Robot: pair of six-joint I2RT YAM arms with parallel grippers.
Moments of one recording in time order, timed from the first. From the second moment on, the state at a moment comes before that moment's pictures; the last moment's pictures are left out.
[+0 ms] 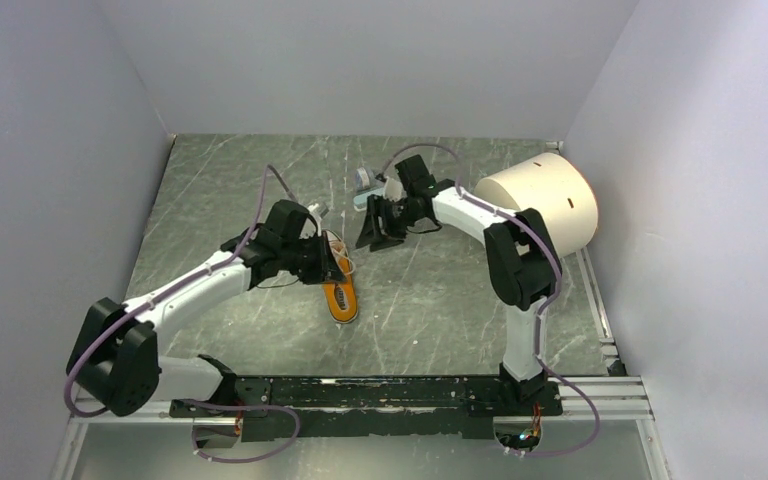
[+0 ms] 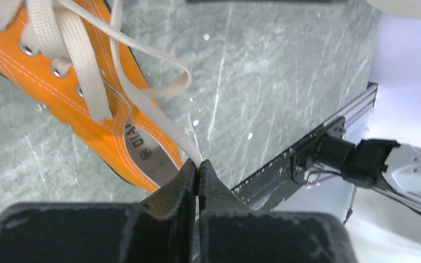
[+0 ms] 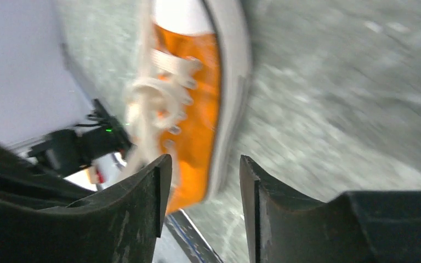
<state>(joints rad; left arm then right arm) -0.58 1.33 0.83 -0.33 0.34 -0.71 0.51 2.02 1.44 -0.39 -0.75 0.47</state>
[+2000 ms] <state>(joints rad) -0.50 1.43 0.76 -0.30 -0.21 0.16 0.63 1.93 1.42 -0.49 -0.75 0.59</state>
